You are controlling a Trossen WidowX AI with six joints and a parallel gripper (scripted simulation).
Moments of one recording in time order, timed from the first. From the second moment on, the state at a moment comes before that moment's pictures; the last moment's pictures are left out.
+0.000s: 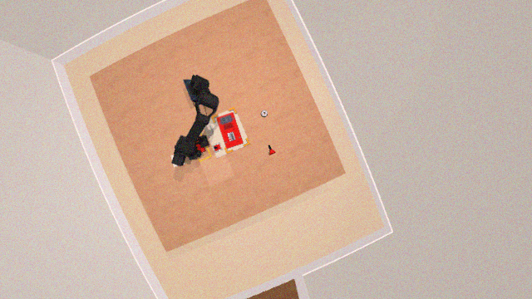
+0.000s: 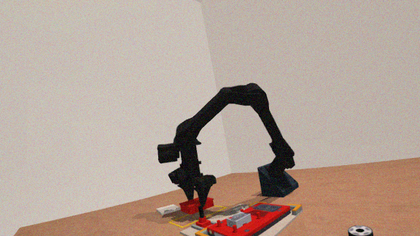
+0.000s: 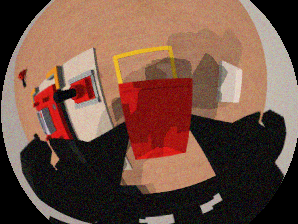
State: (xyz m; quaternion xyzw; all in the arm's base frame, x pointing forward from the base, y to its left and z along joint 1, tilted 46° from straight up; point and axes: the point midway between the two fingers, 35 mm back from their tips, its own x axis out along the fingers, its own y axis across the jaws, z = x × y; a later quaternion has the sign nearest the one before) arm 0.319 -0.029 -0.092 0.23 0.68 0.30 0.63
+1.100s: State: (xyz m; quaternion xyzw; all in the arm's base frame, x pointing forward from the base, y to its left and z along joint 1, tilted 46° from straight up) arm 0.317 -0.018 -0.102 0.23 0.68 0.30 0.63
